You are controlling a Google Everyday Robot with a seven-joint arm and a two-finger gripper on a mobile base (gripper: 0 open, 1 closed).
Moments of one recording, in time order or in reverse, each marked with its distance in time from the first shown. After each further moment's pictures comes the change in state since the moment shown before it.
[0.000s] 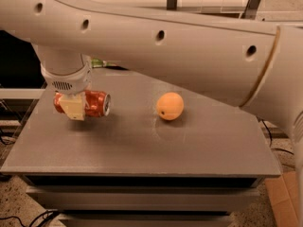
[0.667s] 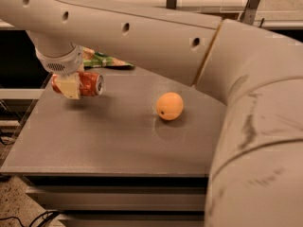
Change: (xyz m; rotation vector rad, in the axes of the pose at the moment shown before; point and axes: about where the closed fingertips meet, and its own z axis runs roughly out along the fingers) arm -0.027 -0.068 0.015 0.087 0.027 -0.012
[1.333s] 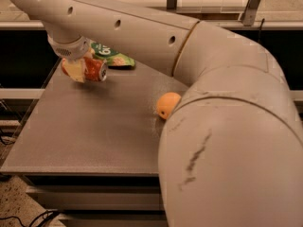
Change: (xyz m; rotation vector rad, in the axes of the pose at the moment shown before) arm -0.002 -0.069 0.029 0.051 0.013 0.139
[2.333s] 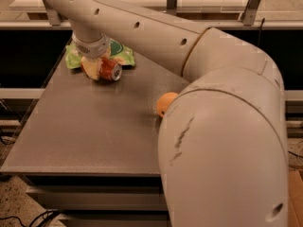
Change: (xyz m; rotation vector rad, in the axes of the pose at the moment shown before) arm 0.039 -0.037 0.035 -0.032 0.006 0.203
